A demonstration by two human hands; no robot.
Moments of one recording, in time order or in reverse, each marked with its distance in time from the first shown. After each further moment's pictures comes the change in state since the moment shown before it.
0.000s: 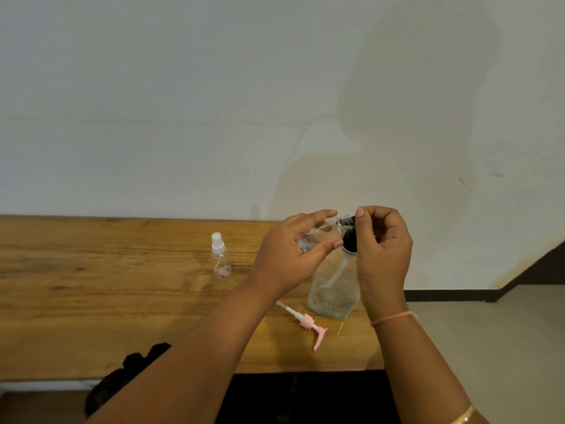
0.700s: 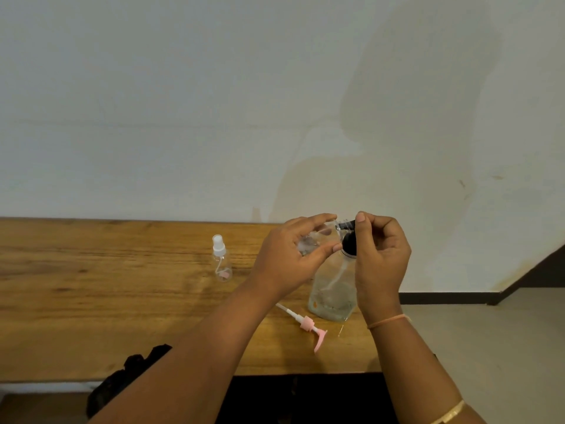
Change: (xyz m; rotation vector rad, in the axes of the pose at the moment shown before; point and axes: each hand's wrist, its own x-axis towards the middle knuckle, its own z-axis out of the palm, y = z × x) left_hand 0.000 0.002 -0.003 0.002 -0.016 0.001; right_hand -0.004 0.009 0.001 0.076 0.031 -0.016
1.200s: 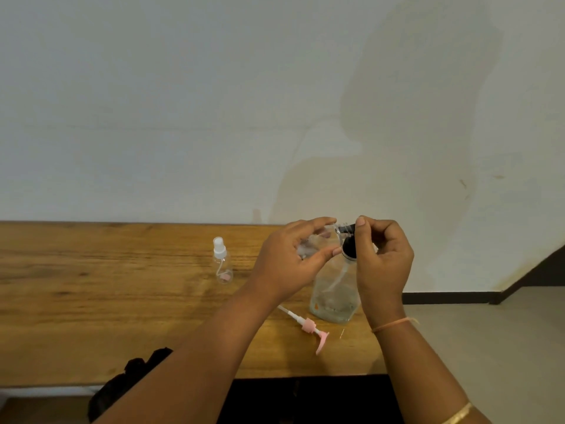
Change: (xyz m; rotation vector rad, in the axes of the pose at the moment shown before) left_hand -0.002 -0.001 -0.001 0.039 -0.011 0.004; right_hand 0.000 0.003 -0.003 -0.099 -0.019 -0.066
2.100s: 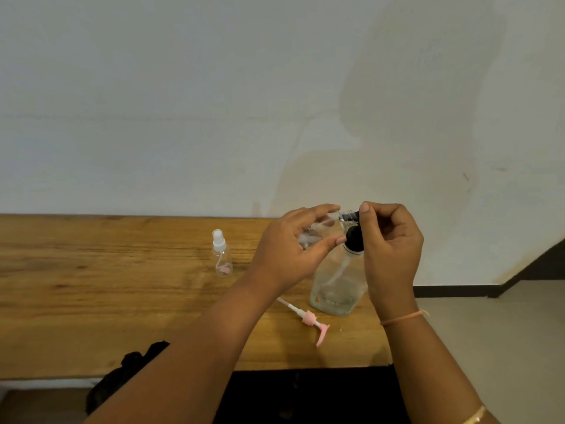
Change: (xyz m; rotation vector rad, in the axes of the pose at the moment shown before) left_hand 0.001 0.007 -0.002 -0.038 0.020 0.014; right_hand 0.007 -0.006 -0.003 0.035 -0.041 -0.054
